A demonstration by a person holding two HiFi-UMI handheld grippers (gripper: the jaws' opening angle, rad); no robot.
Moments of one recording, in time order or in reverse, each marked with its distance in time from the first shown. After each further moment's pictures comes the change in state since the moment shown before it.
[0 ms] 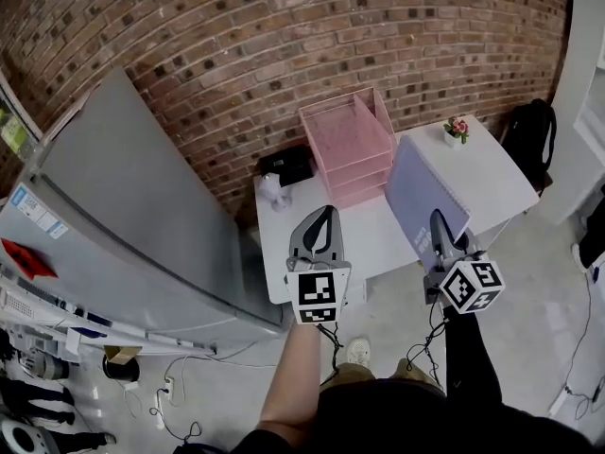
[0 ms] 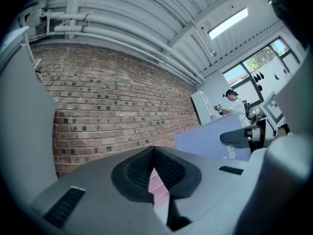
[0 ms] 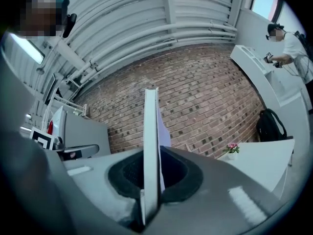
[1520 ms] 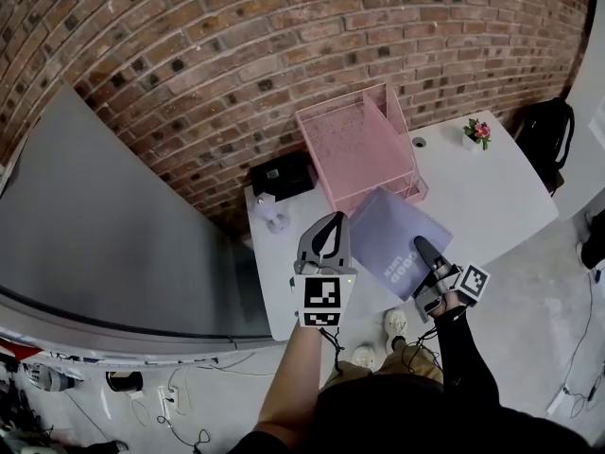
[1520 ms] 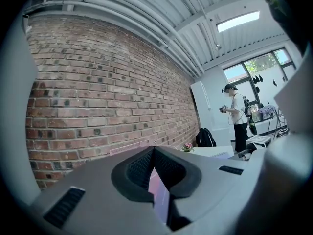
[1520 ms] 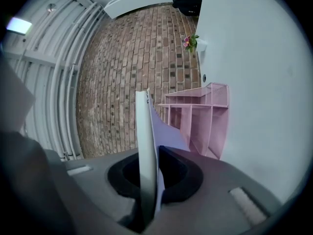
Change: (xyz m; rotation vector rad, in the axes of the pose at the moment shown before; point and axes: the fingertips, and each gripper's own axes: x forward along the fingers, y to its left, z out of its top) left arm 0.145 0.051 -0.084 -0.038 0.119 -0.109; right arm 0.133 -0.069 -0.162 1.172 0.104 0.118
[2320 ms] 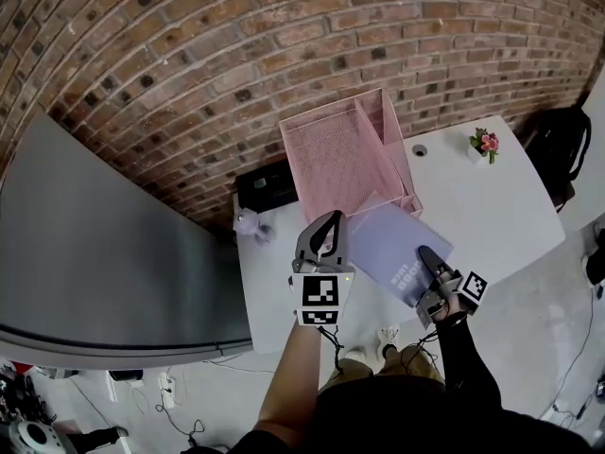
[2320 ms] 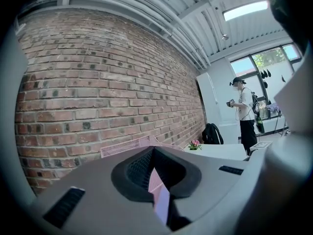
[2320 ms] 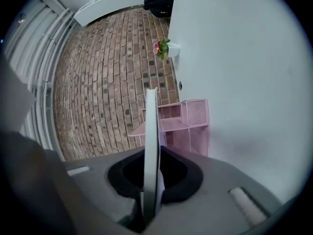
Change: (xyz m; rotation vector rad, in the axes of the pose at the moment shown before) left arm 0.103 -0.013 -0.011 -0.010 0.066 0.055; right arm 0.014 -0.082 0.094 0.199 -0.030 -0.161
